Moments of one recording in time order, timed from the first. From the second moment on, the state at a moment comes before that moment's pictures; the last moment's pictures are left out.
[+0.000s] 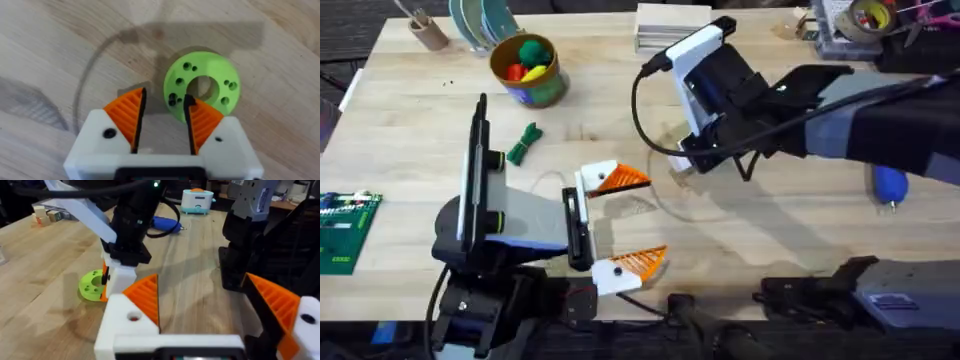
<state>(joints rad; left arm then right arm) -0.12 0.01 0.01 -0.12 1.24 0.03 0.67 1.54 0.93 -0.58 0.08 0.09</state>
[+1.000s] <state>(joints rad) -0.12 0.01 0.01 -0.12 1.24 0.03 0.67 1.55 0.93 -0.57 0.12 0.08</state>
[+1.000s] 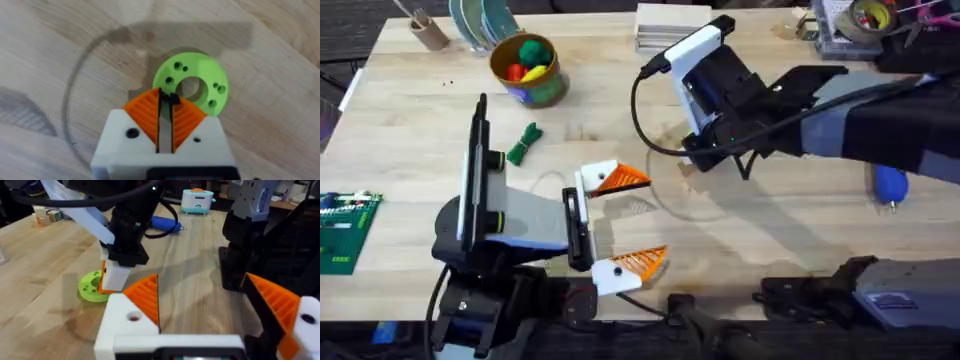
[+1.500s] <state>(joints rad) -0.12 0.01 0.01 -0.12 1.24 0.03 0.67 1.55 0.94 -0.58 0.13 0.08</state>
